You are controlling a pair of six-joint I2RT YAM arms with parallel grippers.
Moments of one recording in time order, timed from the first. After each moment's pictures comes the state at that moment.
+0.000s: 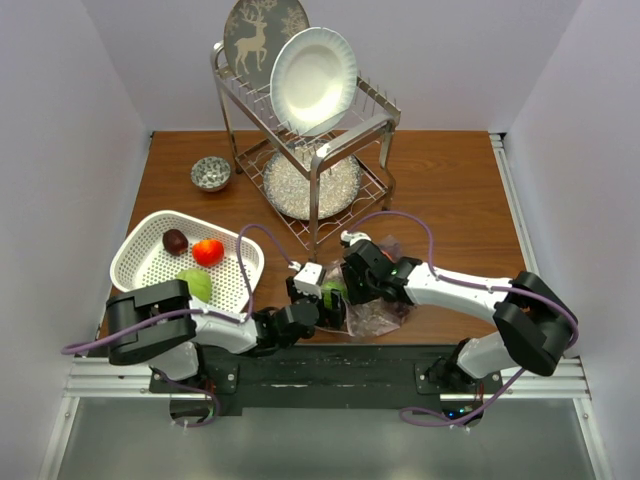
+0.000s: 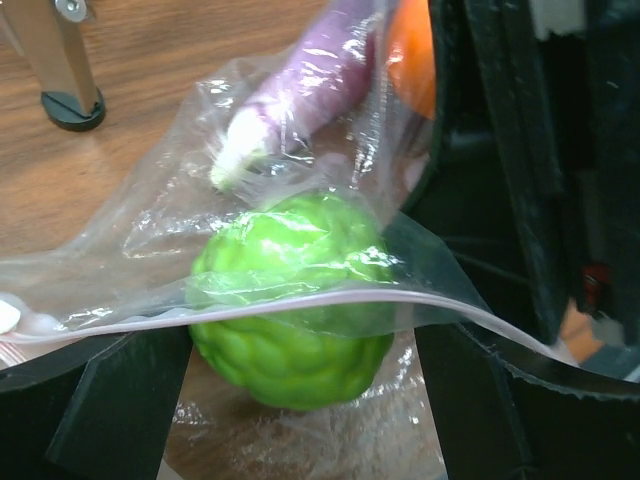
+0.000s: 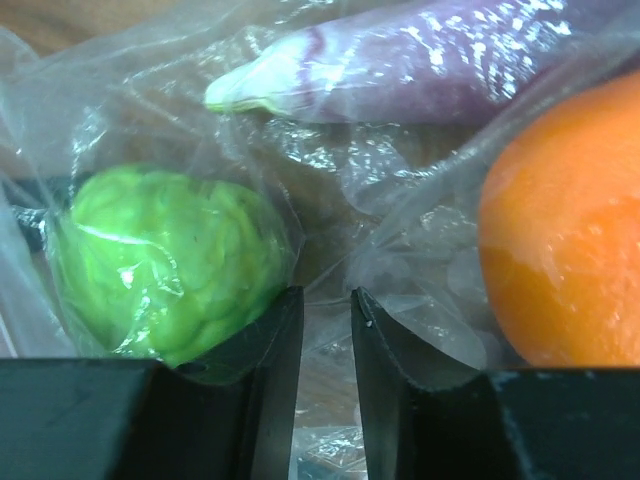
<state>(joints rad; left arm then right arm) -1.26 1.52 0.41 0.64 -0.61 -0.67 0.88 1.43 0.76 -0.35 0.12 0.50</state>
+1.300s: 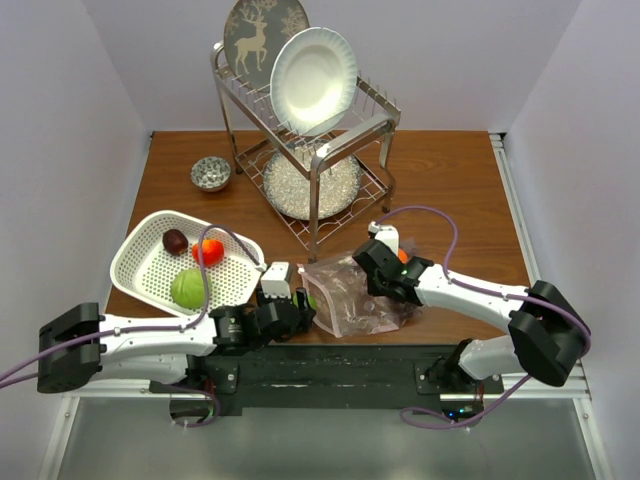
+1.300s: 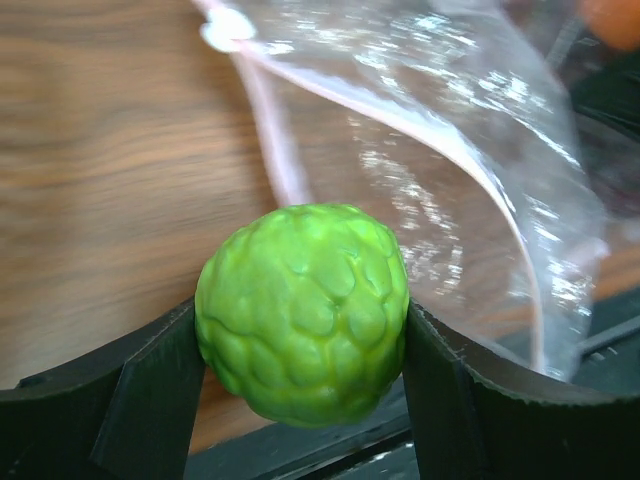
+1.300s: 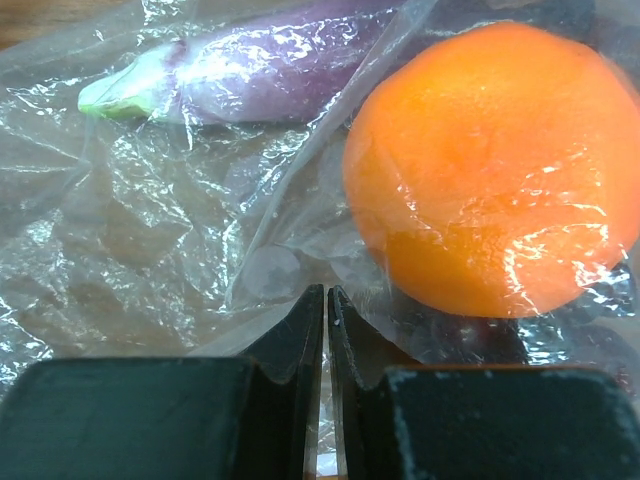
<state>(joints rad) -1.26 1.08 0.43 -0.13 -0.59 -0.99 0.84 1.35 0.74 -0.46 0.44 0.67</state>
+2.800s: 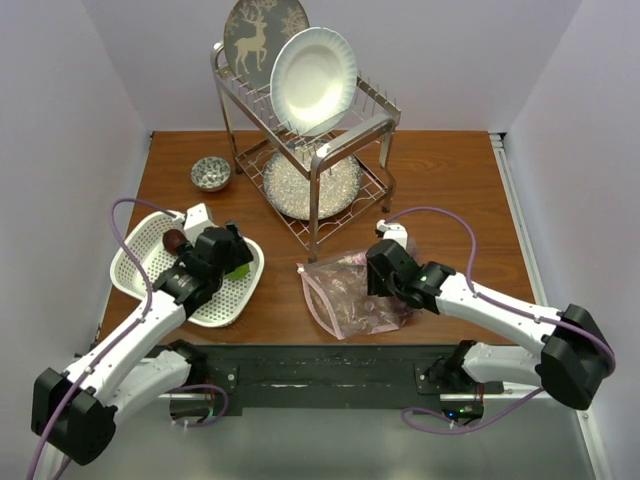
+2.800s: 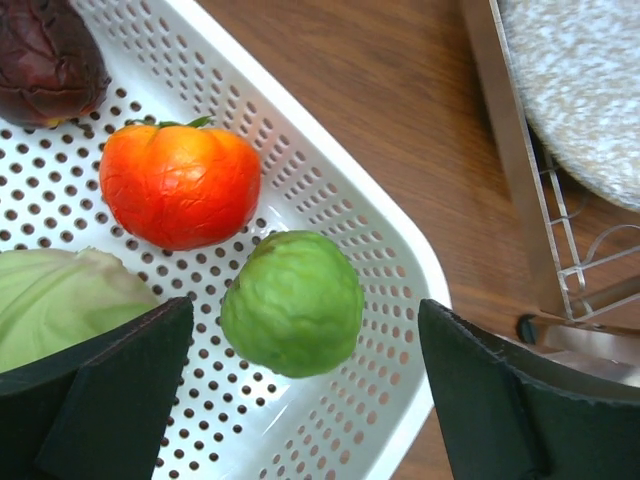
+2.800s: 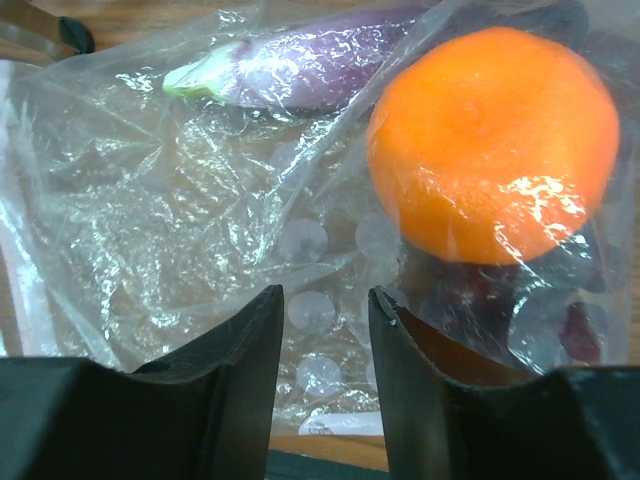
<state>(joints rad) -0.47 0.91 0.62 -0.45 -0.53 -0.72 0.84 1.18 0.71 -0.47 0.37 0.64</state>
